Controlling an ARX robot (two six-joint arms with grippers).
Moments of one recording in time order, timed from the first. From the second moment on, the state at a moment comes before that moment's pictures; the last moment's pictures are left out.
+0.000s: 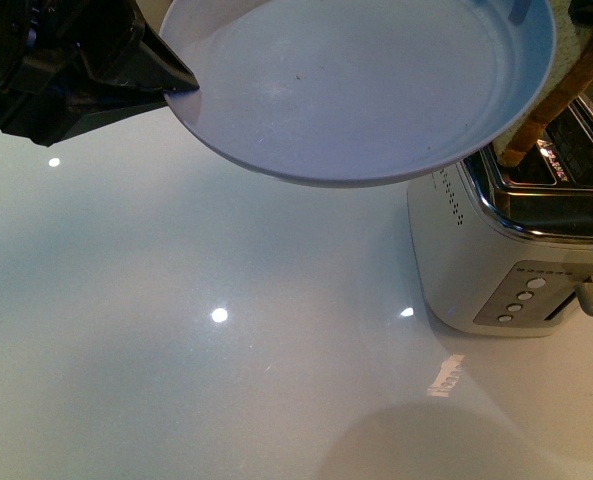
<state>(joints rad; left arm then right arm) -0.37 1.49 0.81 0.02 0.26 -0.77 0.27 1.63 0.92 0.26 0.35 0.24</state>
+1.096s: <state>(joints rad) -0.37 1.49 0.81 0.02 0.26 -0.77 0.21 1.65 0.83 0.28 0.29 0.22</state>
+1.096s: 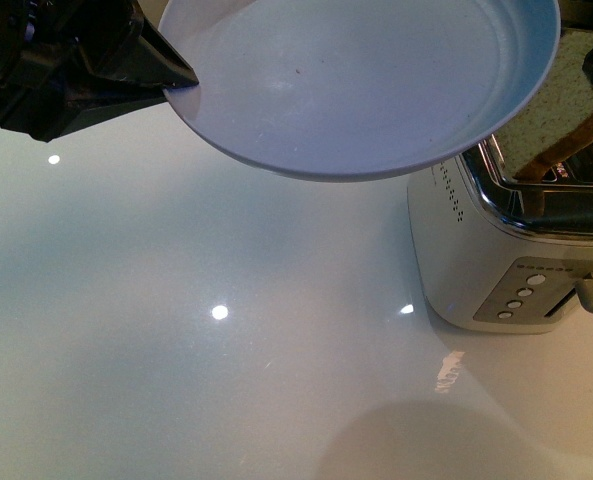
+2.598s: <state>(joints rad) -0.37 1.49 0.81 0.02 0.26 -0.77 0.04 0.88 0.29 0.58 0.01 0.02</state>
